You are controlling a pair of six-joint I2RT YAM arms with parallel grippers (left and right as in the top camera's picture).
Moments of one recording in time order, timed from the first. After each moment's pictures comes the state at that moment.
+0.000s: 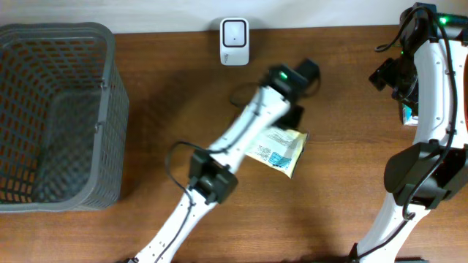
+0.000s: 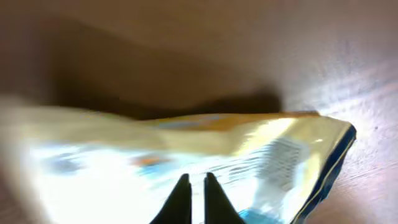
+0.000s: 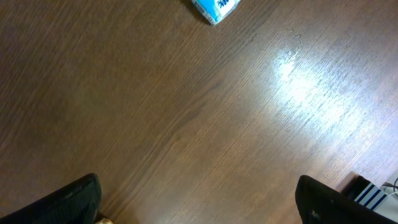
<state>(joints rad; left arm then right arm) -0.73 2.78 2.99 -1.65 0.02 -0.32 -0.20 2.12 2.23 -1.64 0.23 0.72</state>
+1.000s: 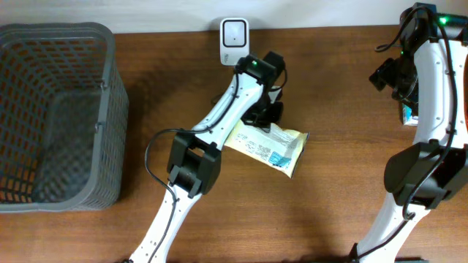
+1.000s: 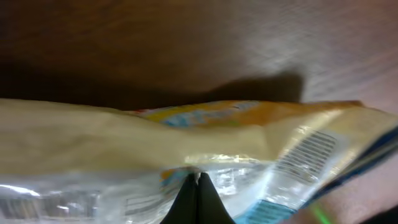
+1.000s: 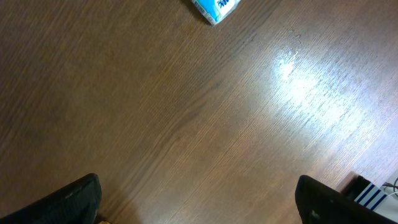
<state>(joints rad) -0.60 2.66 2.56 -1.46 0.32 -0.29 -0.20 2.12 2.23 -1.64 0.23 0.72</state>
